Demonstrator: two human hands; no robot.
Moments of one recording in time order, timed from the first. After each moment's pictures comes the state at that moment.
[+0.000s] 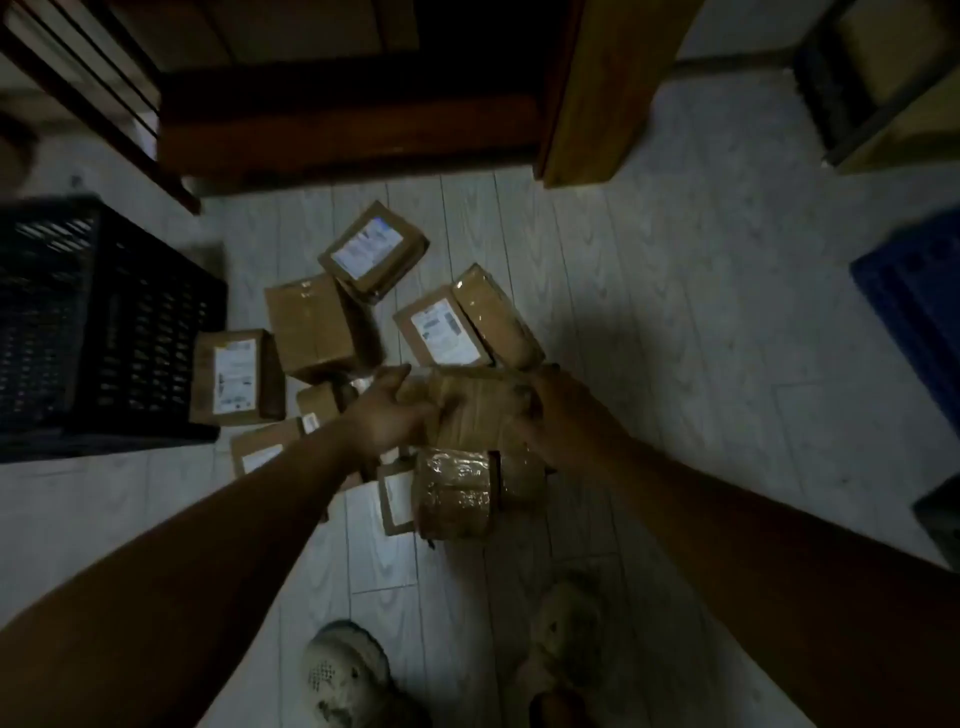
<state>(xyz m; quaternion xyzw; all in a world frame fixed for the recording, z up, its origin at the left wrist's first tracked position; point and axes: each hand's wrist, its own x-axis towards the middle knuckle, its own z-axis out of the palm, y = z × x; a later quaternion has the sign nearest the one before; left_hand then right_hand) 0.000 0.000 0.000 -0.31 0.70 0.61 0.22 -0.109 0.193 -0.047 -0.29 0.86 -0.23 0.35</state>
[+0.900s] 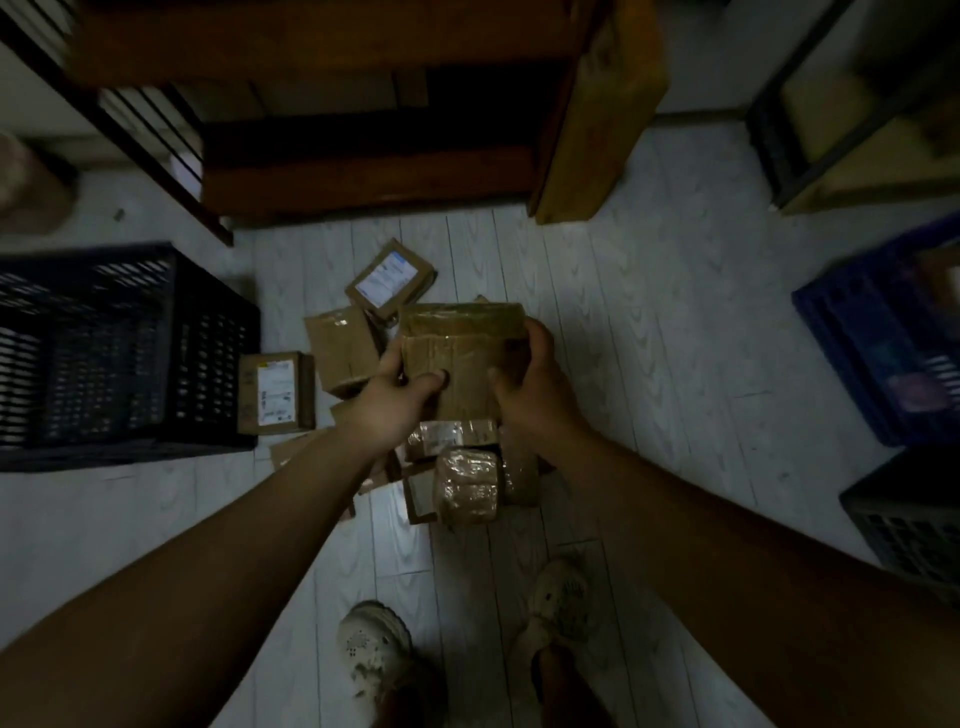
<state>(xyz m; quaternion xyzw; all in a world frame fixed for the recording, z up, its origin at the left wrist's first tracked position) 0.008 -0.012 0.134 -0.42 0.60 0.68 0.08 -0.076 0.125 0.133 -0.09 0.84 -0.42 0.32</state>
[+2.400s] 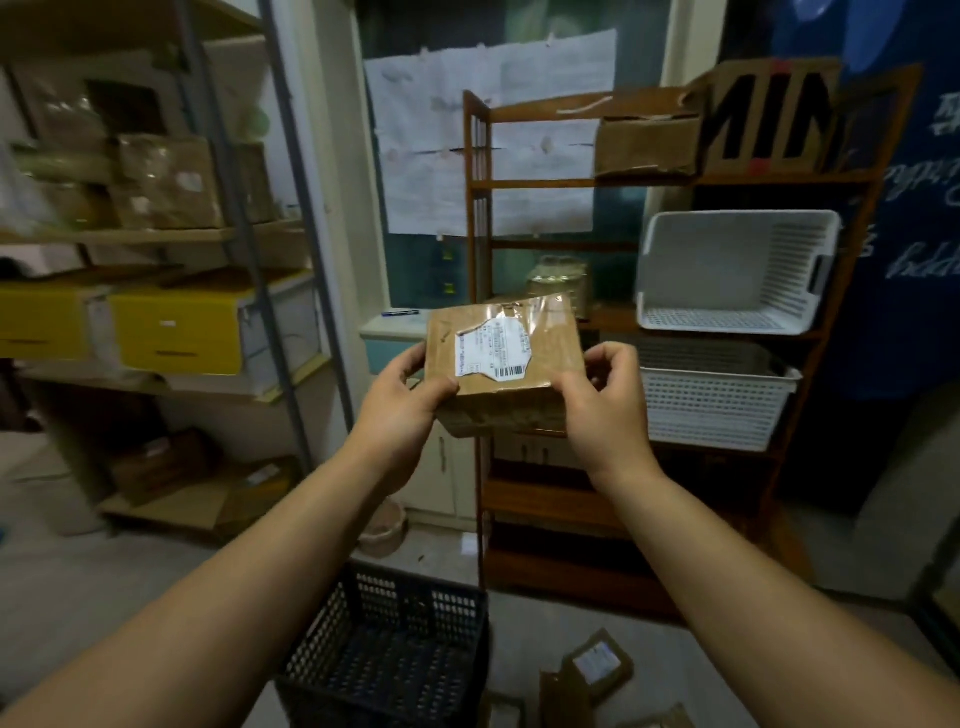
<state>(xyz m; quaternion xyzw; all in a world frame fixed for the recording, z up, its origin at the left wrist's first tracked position) 0.322 -0.179 0.716 -0.22 0.63 0.63 -0.40 0.190 -0.062 0.711 -0.33 0.62 -0.71 0.06</state>
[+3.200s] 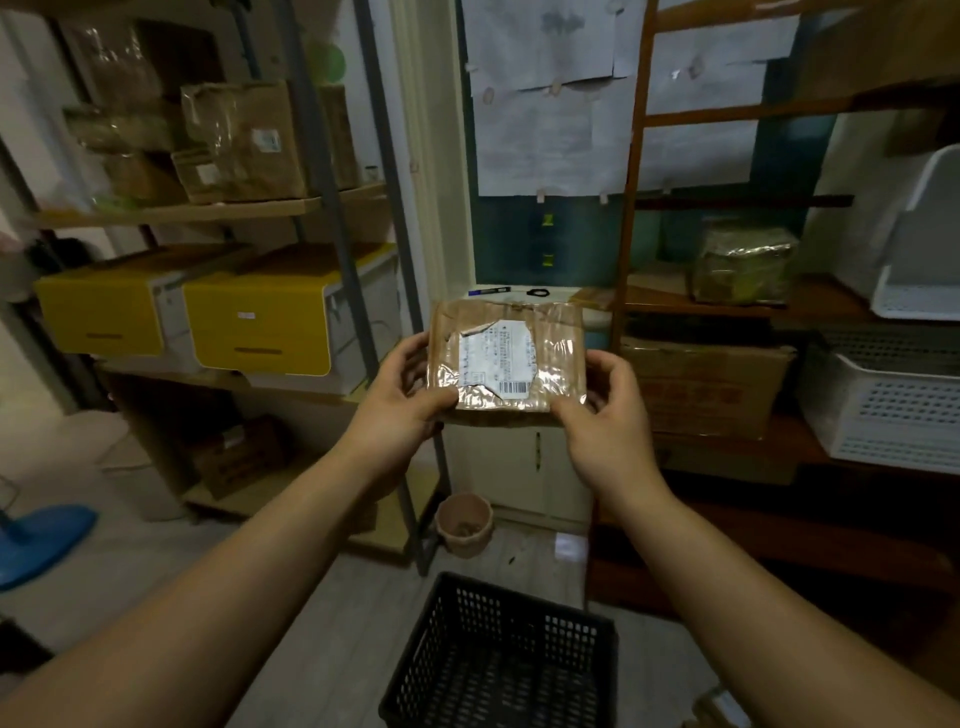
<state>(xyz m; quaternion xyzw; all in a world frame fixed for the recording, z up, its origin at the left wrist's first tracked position) 0.404 -0.471 0.697 -0.26 0.65 0.60 -0.39 0.256 -0.366 0.663 -0.37 0.60 -0.70 0.13</state>
